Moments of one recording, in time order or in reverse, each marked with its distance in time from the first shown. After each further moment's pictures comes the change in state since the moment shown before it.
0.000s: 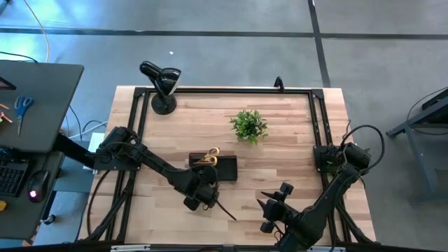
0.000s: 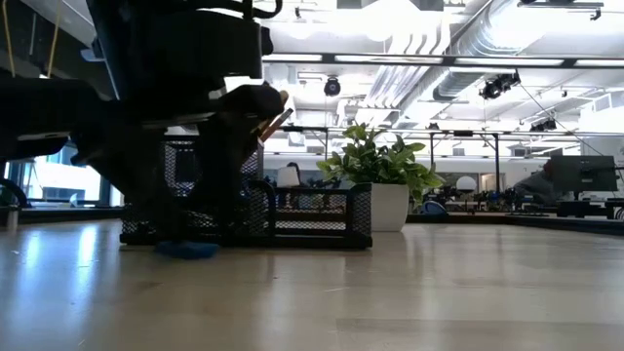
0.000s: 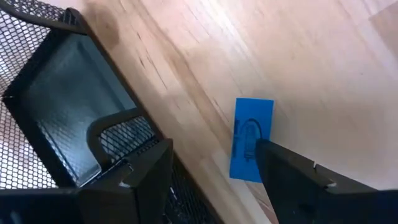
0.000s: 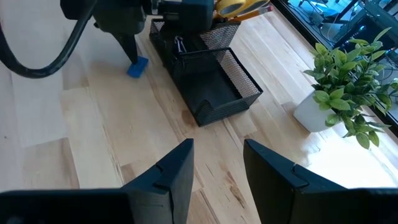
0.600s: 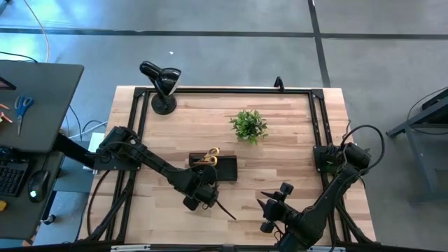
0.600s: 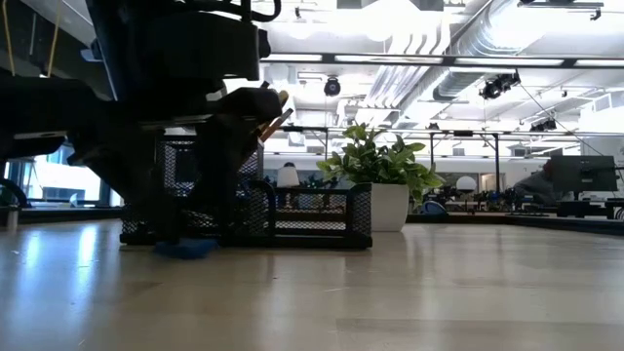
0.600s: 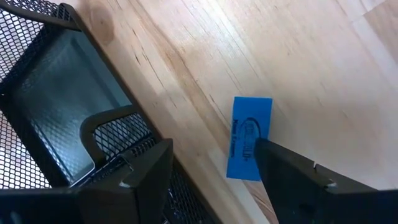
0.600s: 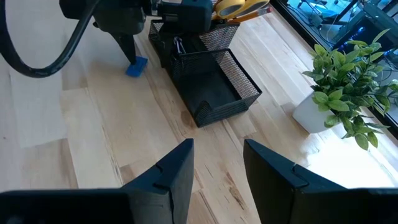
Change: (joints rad) left arm 0.000 -0.004 -0.012 -0.008 0.028 -0.004; right arm 0.000 0.000 0.000 -0.002 0.005 0.000
